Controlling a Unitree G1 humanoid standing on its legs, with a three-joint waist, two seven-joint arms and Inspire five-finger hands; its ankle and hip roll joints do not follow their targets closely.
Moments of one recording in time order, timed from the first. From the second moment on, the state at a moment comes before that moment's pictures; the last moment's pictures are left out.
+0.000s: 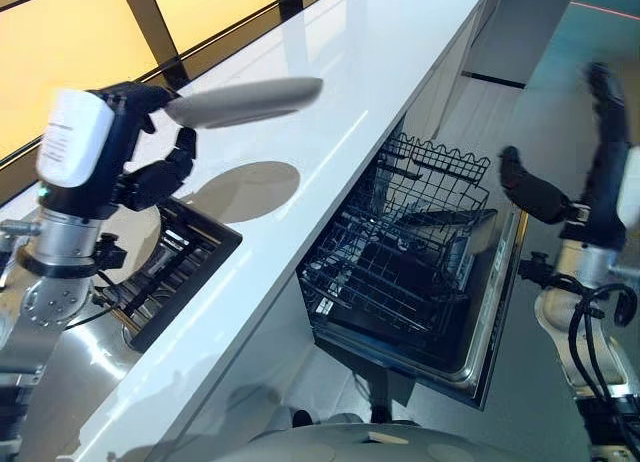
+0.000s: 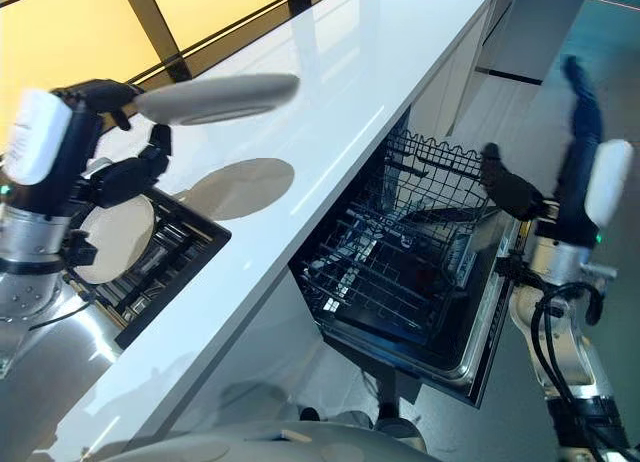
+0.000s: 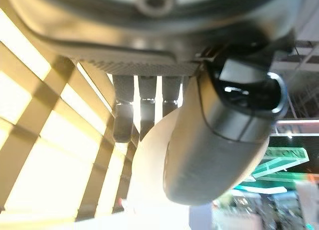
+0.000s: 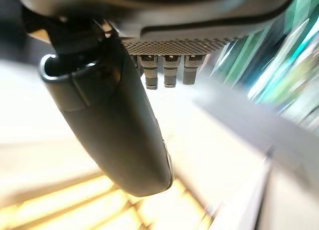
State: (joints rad) left arm 0.03 0.91 0.19 -0.17 0.35 -0.49 0.33; right arm 0.03 -0.69 -0.09 -0.17 -0.29 -0.35 -0.51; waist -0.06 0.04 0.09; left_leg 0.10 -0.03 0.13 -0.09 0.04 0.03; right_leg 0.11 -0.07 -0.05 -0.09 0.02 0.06
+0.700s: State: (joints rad) left arm -0.17 0.91 0.03 -0.09 0.35 -0.51 0.24; right arm -0.26 -0.83 0.06 -0.25 -0.10 -0.33 0.09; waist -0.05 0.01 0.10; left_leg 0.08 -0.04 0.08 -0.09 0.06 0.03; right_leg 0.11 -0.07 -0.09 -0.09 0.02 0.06
